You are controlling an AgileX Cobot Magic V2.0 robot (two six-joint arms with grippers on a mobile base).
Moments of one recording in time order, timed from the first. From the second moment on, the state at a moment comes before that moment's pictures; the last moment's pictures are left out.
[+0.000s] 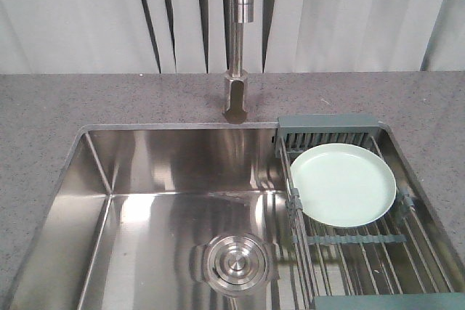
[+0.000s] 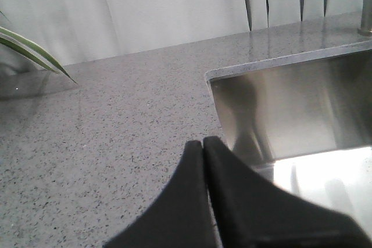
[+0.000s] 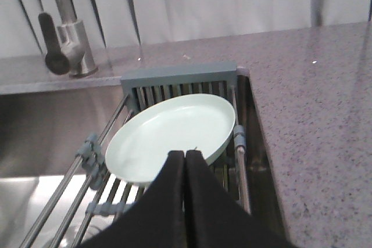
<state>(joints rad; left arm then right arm) 0.04 -0.01 0.02 -0.14 0.21 0.15 0.09 -0.01 0.03 0.04 0.19 0.10</state>
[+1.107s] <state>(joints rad) 0.04 -0.01 0.02 -0.14 0.21 0.15 0.08 -0.01 0.03 -0.03 0.01 0.04</state>
